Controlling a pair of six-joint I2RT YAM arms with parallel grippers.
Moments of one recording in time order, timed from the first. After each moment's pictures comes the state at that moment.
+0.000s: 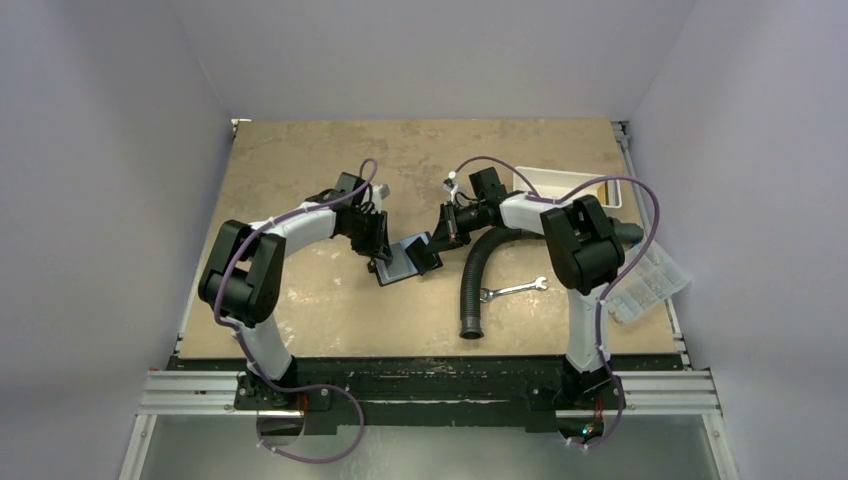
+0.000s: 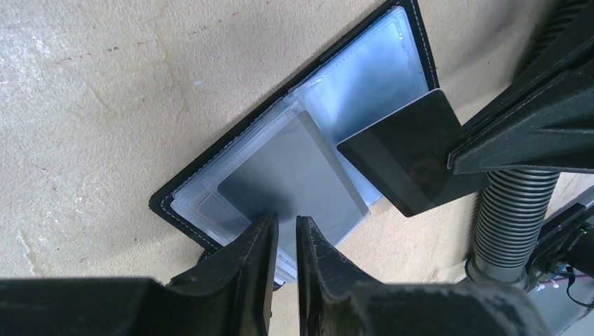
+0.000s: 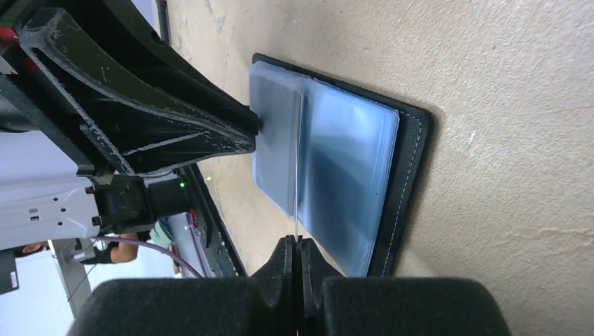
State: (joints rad) left arm -0.36 1.78 1.09 -0.41 0.37 -0.31; right arm 0.41 2.07 1.27 -0.18 -0.92 0.45
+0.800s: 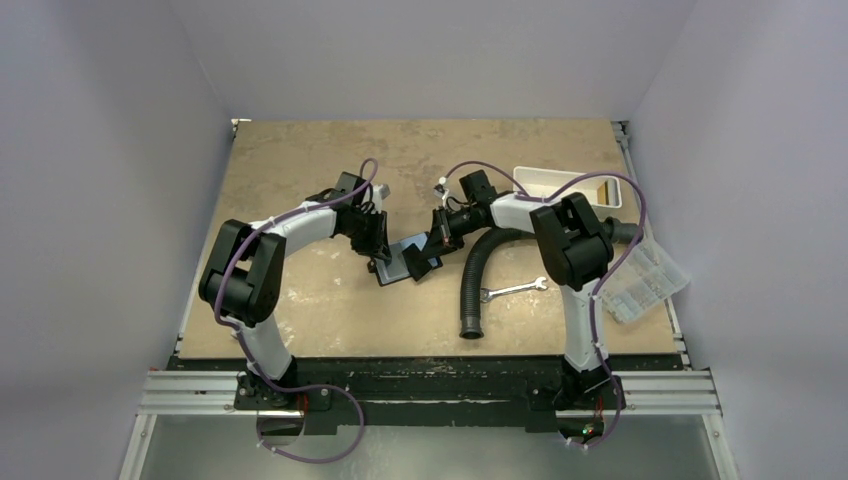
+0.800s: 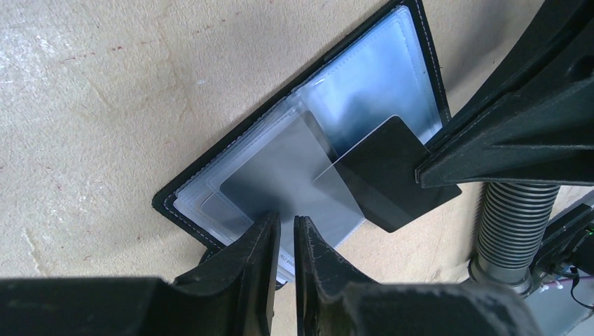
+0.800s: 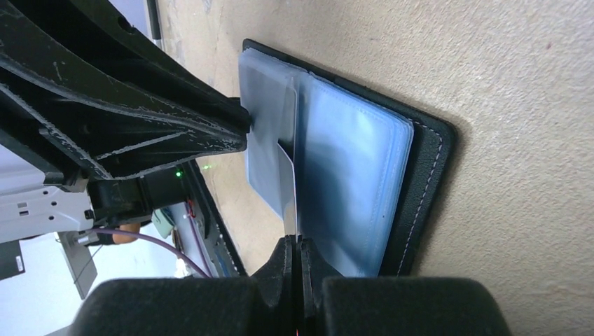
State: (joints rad) left arm -0.36 1.79 1.10 -0.43 0.35 -0.30; right arm 0.45 2.14 1.33 -0.24 -0.93 0.42
